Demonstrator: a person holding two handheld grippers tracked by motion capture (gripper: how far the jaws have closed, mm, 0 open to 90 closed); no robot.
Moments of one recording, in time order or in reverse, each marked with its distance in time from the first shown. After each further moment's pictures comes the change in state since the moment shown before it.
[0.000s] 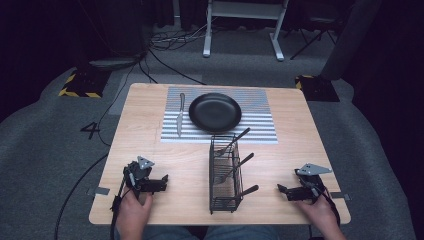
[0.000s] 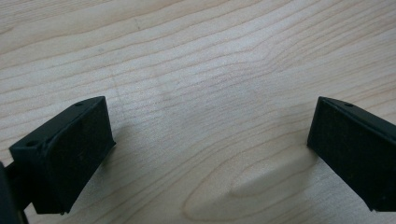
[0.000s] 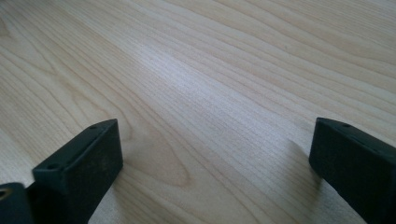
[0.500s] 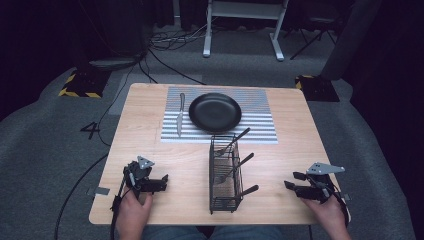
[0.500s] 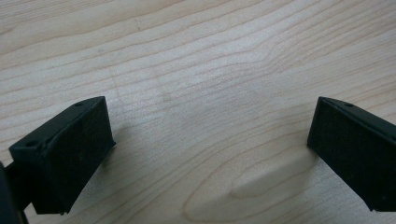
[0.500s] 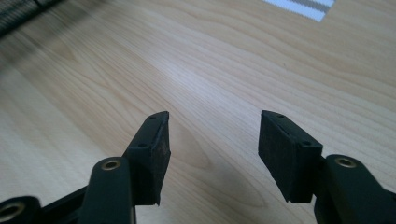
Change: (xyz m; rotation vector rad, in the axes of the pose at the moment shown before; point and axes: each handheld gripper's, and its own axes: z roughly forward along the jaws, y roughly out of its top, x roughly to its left) left arm 0.000 0.000 0.000 0.000 0.001 0.001; right arm 0.003 0.014 -0.038 -0.009 0.066 0.024
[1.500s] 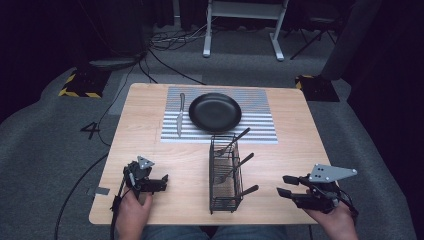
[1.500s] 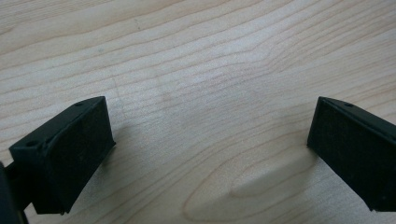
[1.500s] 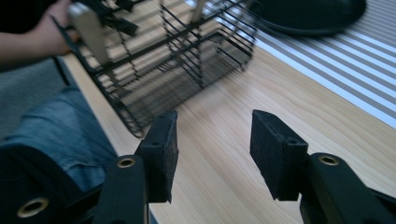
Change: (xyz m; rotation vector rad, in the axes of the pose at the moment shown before) left arm 0.000 0.000 0.000 -0.001 -0.001 -0.003; right arm 0.077 0.060 -0.066 -0.096 0.208 -0.154
